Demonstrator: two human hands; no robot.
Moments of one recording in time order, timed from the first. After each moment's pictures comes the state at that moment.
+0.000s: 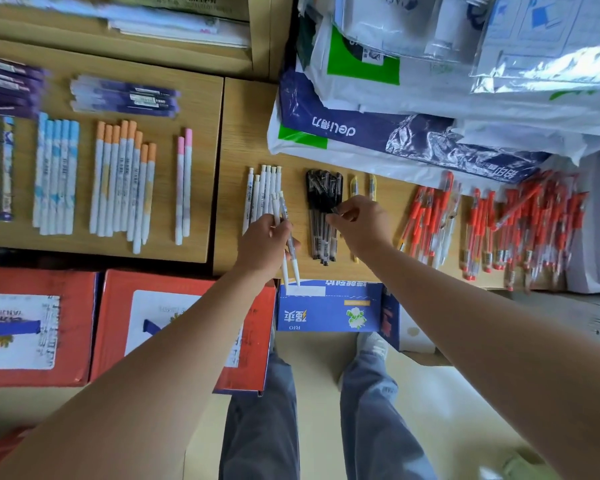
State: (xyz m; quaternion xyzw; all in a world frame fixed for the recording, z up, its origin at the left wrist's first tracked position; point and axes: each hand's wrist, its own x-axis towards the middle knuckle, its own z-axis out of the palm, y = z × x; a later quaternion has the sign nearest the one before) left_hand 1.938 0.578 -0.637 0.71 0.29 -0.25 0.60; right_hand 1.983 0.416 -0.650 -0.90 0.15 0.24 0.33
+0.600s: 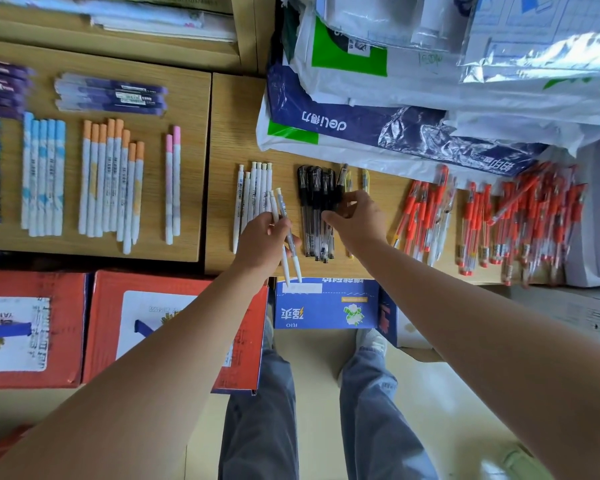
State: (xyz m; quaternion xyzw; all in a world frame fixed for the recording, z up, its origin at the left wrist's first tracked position) left_hand 1.940 0.565 -0.638 0.68 0.30 -0.25 0.62; right_hand 1.982 0.409 -0.659 -0.88 0.19 0.24 0.37
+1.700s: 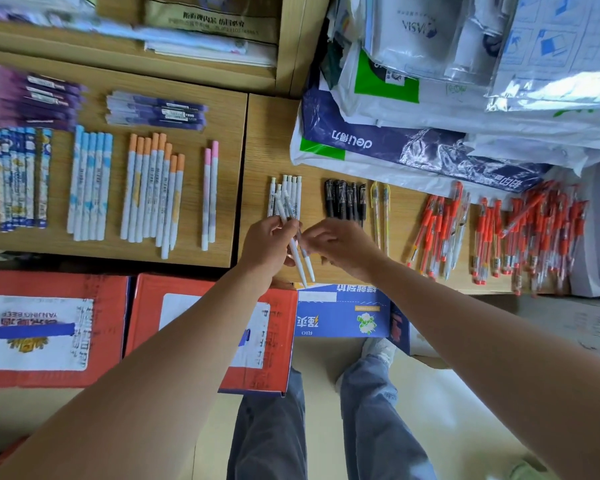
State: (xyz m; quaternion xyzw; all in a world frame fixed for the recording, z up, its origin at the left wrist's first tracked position) left_hand 1.940 0.610 -0.627 0.66 0.31 -0.24 0.64; right_hand 1.964 0.459 -0.623 -0.81 0.01 0.40 0.44
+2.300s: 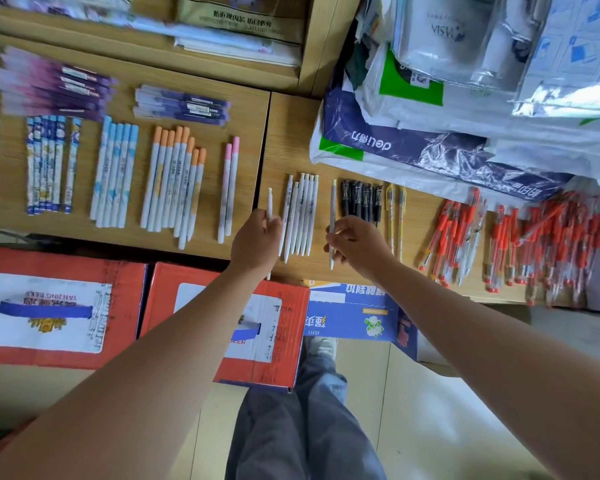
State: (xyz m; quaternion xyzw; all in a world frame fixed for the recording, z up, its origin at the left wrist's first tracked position) left_hand 1.929 0.642 -0.637 0.79 0.27 -0.21 0.51; right_hand 1.959 0.461 -0.632 -0.82 0.10 0.36 0.44
